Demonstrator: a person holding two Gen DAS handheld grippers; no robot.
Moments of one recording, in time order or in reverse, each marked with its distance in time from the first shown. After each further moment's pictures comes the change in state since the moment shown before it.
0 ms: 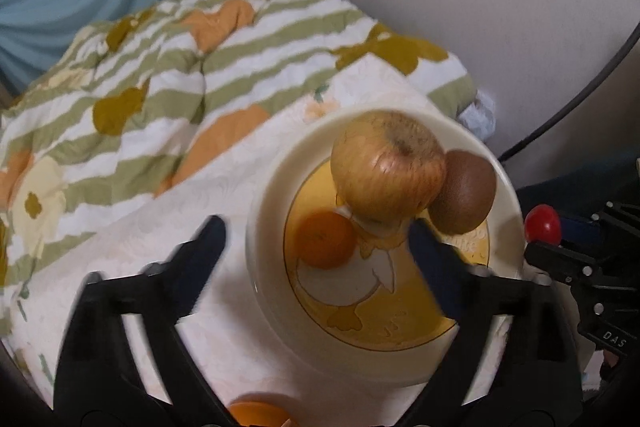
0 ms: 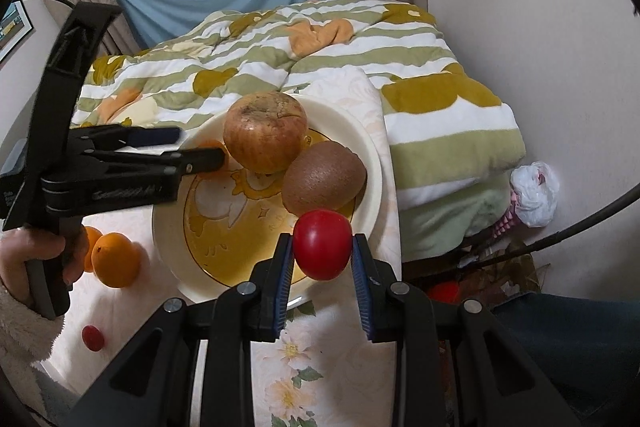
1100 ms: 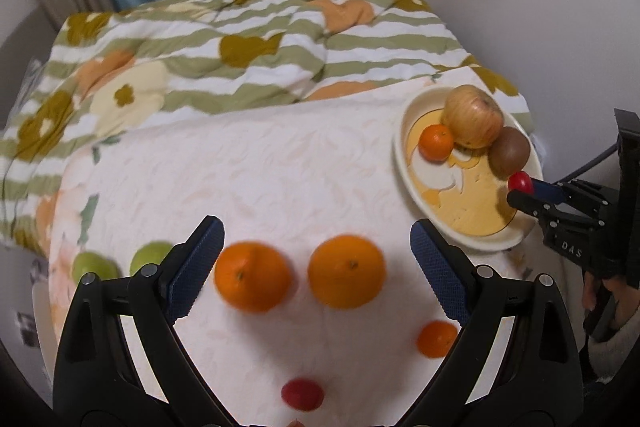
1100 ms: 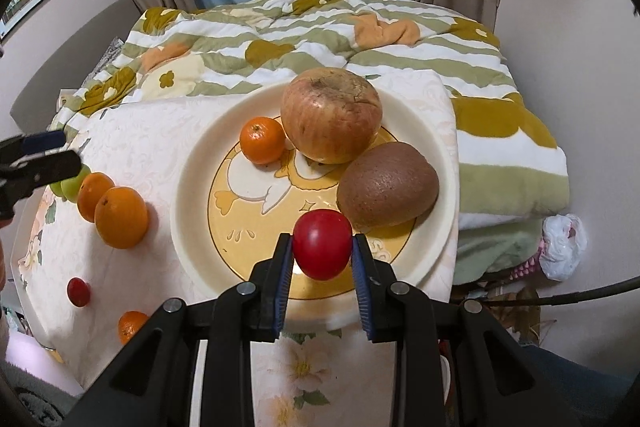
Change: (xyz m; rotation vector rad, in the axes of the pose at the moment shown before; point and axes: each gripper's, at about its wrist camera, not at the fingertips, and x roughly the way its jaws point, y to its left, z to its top) left arm -0.110 0.054 -0.111 -0.348 -0.022 0.226; right arm 0.035 0.028 -0.003 -0.235 0.030 0.106
